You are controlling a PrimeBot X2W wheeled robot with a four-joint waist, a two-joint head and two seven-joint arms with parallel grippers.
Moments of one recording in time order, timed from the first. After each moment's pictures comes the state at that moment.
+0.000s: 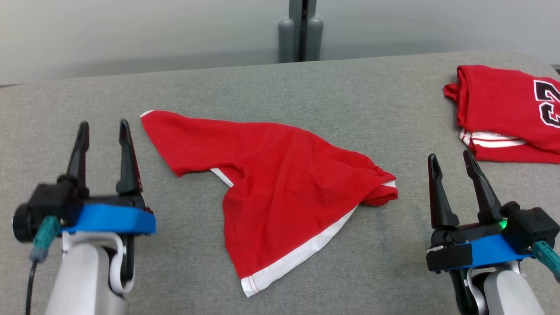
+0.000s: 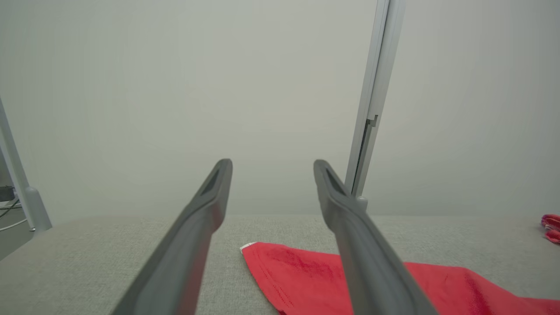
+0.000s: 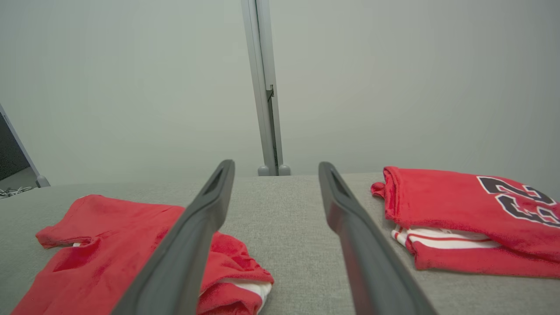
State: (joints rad) left arm -0.33 0.16 -0.02 0.30 -0.23 -0.08 -0.26; right arm -0.18 -0.05 -0.01 0.13 0.16 0.13 -0.26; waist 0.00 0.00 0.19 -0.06
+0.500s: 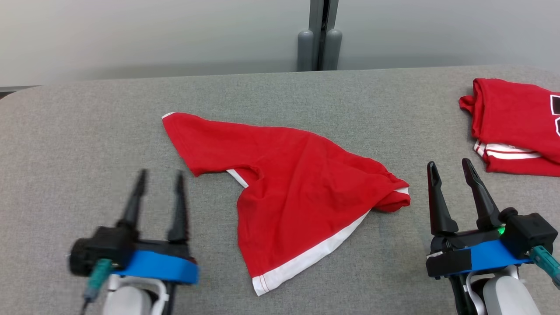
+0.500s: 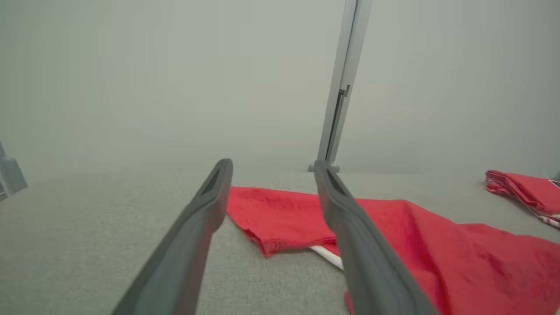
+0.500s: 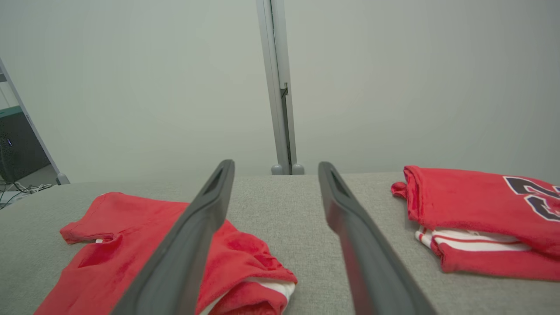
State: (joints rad) left arm -0.15 0.09 -0.09 0.21 -0.19 -0.12 -0.26; right arm -0.16 -0.05 -0.01 0.14 0.17 0.13 -0.26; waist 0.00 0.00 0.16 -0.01
